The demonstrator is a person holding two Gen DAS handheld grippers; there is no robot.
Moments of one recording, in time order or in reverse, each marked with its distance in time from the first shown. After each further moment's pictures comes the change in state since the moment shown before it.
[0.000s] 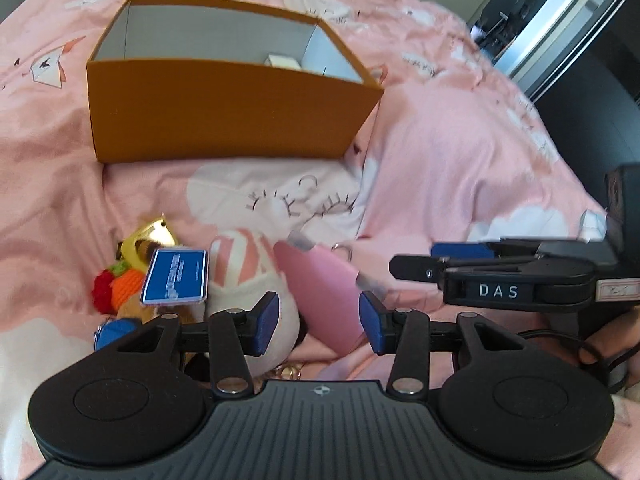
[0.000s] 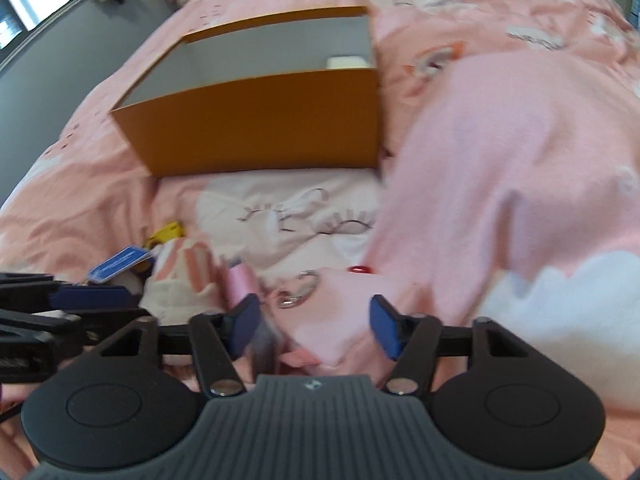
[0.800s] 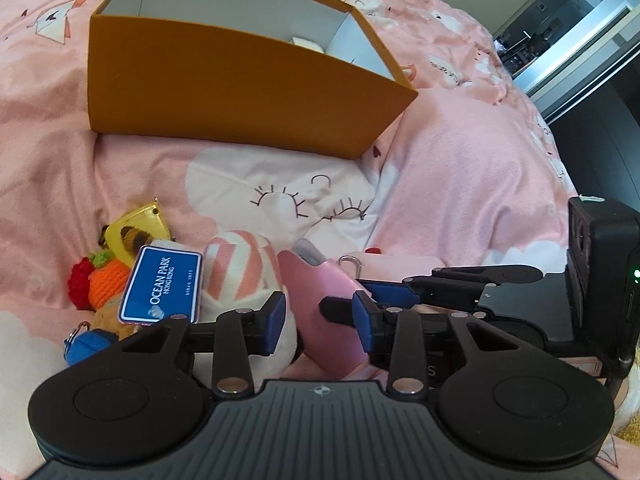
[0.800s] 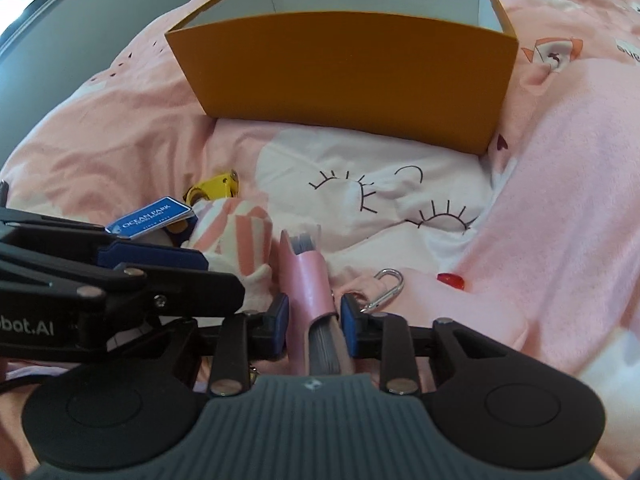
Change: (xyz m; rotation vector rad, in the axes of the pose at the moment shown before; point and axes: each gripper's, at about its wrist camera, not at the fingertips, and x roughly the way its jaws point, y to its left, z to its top) left arm 0.025 0.017 0.013 -0.130 0.026 -0.025; right arm 0.055 0.032 0.007 -0.177 0.117 0.126
